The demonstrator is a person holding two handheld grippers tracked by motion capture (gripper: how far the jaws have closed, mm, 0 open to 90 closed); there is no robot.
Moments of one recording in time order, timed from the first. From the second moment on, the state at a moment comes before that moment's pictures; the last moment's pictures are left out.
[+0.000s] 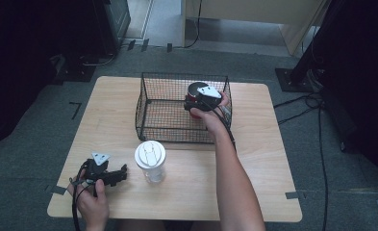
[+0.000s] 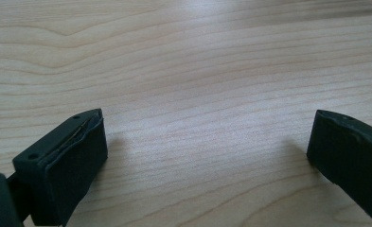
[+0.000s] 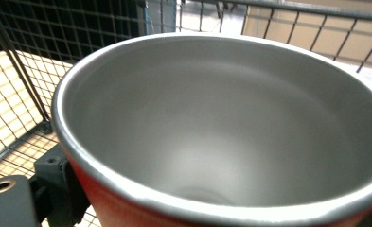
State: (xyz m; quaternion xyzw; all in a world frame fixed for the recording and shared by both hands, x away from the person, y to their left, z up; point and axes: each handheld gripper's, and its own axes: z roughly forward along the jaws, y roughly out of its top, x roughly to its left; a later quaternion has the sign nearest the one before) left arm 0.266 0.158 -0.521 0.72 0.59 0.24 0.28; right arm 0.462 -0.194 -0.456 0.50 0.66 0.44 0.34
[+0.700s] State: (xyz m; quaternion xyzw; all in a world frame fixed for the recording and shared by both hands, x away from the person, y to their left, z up) left arm 0.266 0.158 -0.520 0.72 0.59 0.24 0.28; right arm 0.460 -0.191 -0.454 0.50 0.67 0.44 0.33
